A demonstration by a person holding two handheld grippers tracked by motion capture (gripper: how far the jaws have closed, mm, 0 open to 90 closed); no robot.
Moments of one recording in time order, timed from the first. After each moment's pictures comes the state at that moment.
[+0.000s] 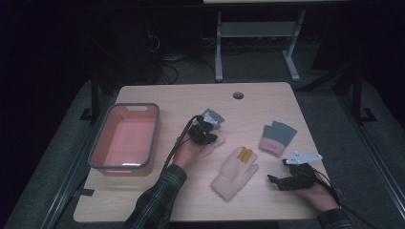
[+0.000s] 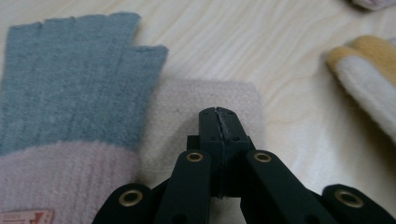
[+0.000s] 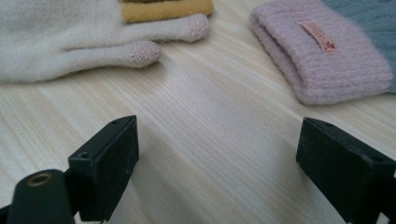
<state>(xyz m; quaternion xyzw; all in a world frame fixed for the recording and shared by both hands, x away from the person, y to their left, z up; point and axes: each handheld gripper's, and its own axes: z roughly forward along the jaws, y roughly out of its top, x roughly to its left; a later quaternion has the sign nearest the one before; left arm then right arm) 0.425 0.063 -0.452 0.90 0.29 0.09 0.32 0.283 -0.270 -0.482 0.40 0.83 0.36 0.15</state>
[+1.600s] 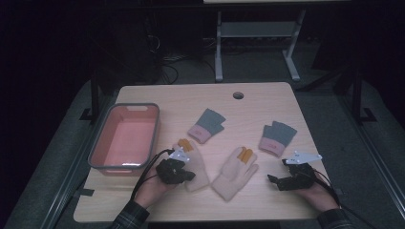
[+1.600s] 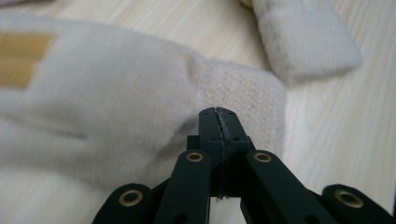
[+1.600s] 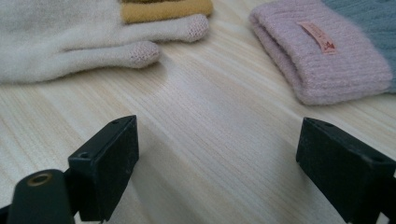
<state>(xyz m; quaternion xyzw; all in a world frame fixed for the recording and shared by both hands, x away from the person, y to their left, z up) 0.299 0.155 -0.446 0.91 0.27 0.00 0.33 0.284 -0.270 -0.482 0.40 0.83 0.36 0.15</state>
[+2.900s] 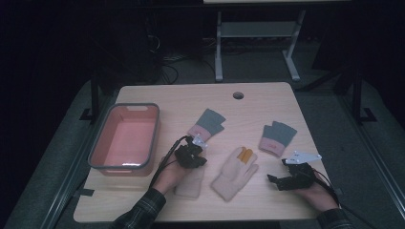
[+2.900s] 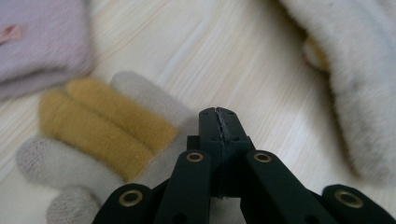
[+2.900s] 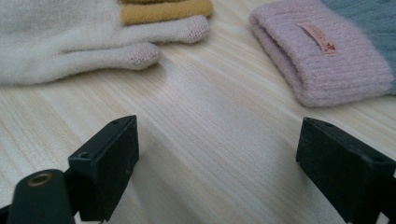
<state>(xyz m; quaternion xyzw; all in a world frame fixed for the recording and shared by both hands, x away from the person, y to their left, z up) 0.351 0.095 -0.450 0.92 0.26 0.05 0.28 0.284 -0.269 -0.482 0.40 0.83 0.36 0.15</state>
